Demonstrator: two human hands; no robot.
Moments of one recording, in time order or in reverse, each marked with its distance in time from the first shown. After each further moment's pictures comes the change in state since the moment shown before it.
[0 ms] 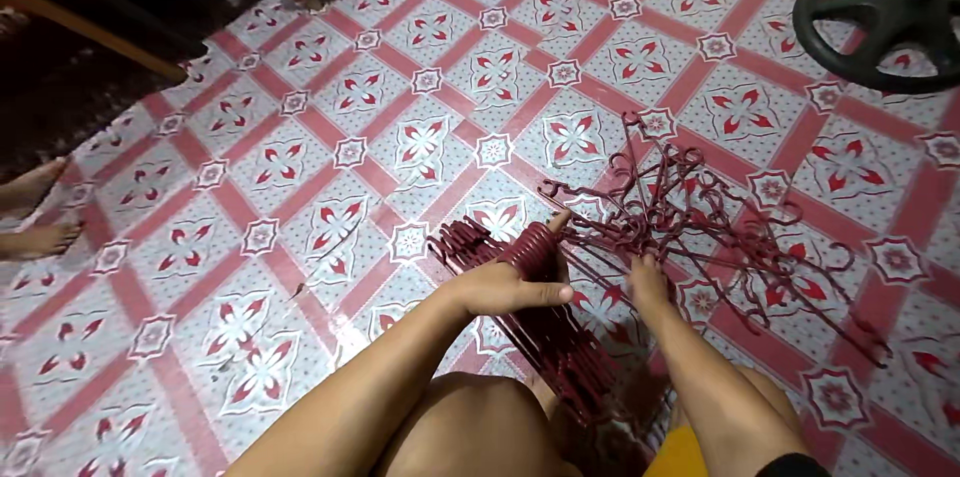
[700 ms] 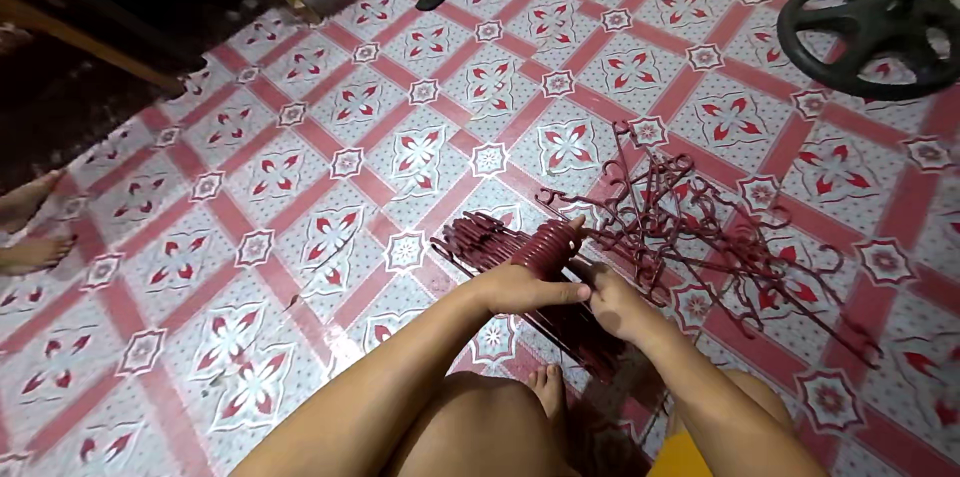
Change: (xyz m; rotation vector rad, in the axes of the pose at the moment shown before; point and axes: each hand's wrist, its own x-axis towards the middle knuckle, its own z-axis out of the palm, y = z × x) left_hand 0.017 0.014 0.017 0.030 0.086 -0.082; right_hand -0.091 -0.116 -0.166 0.428 -0.234 -0.394
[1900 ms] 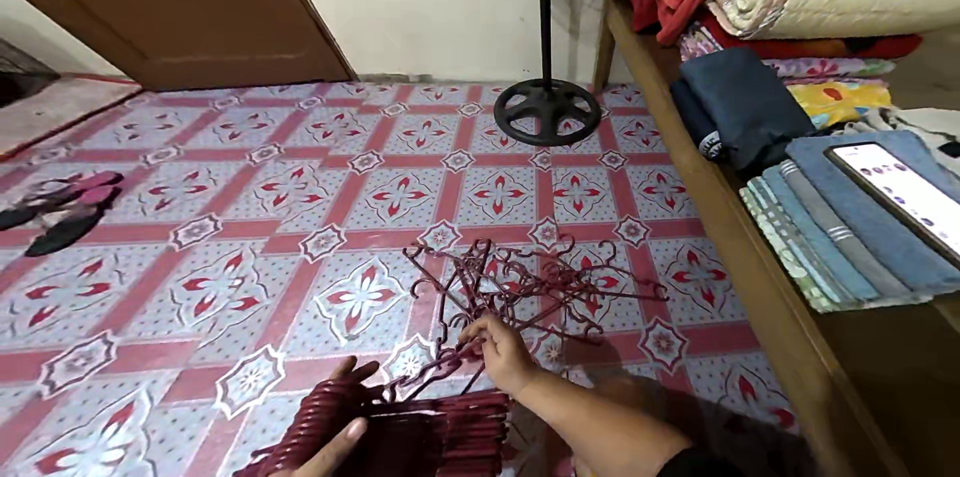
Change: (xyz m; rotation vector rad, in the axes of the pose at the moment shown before) left_hand 0.021 -0.010 0.021 -0.120 0.014 0.364; right_hand -0.053 0.048 -0.047 0.488 0.856 -0.305
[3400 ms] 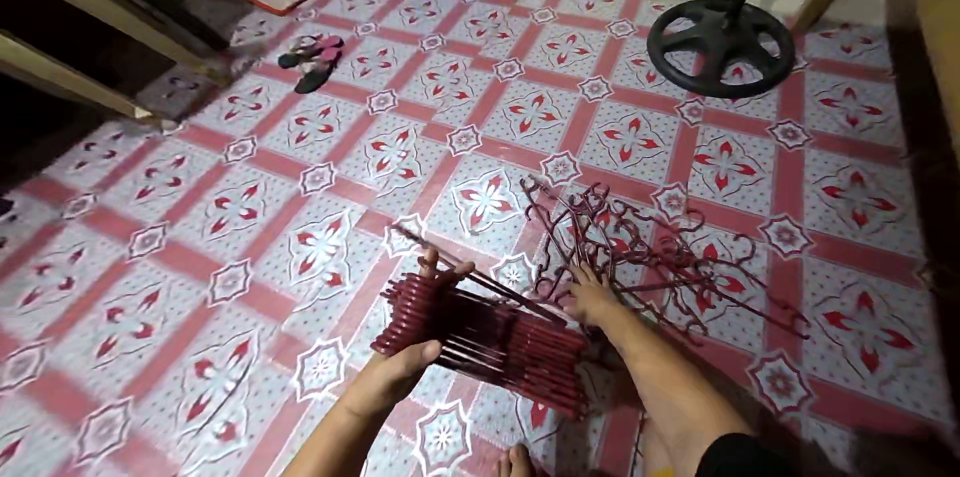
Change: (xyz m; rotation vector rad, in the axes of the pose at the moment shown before) left_hand 0.000 -0.033 -0.043 -0.282 0.129 0.154; right_hand 0.022 0.207 0.033 -0.887 -0.837 0.353
